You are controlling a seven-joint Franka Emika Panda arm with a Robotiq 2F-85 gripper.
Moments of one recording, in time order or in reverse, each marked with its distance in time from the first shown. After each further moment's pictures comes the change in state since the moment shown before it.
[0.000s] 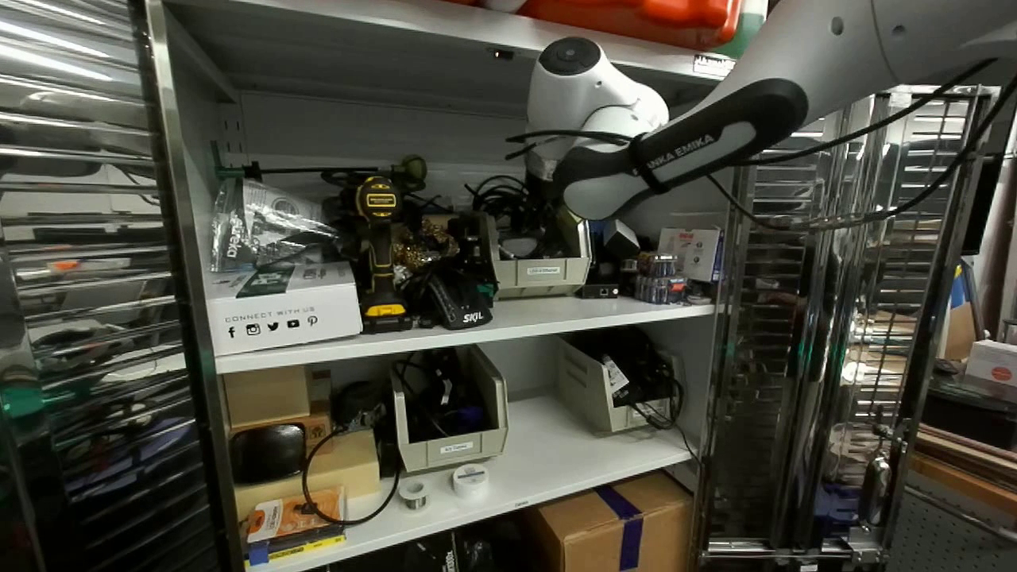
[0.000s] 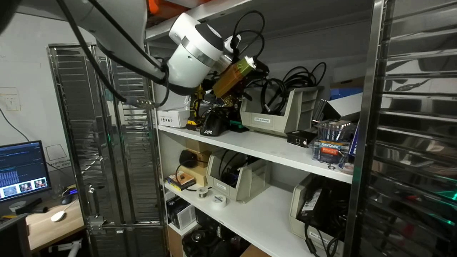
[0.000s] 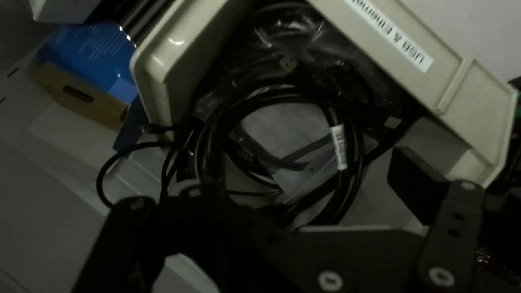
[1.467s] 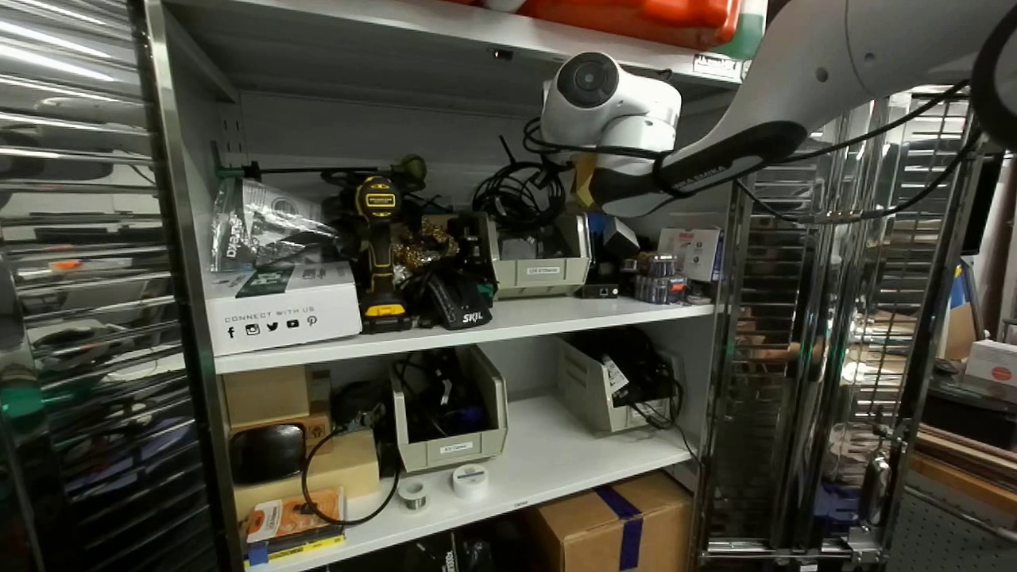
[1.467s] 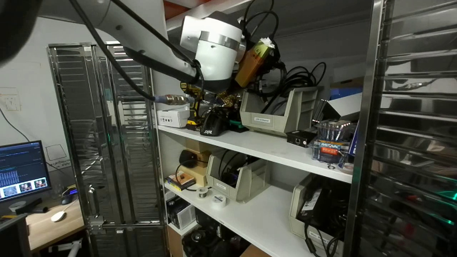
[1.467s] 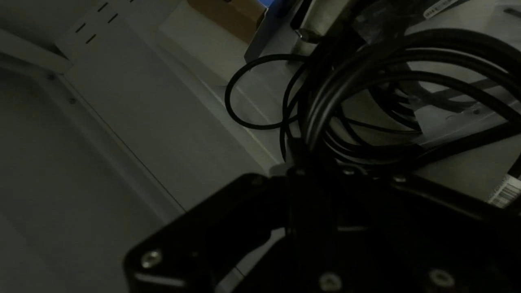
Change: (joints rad) arm 0.056 0.084 -0.188 0.179 -0.369 0.185 0.247
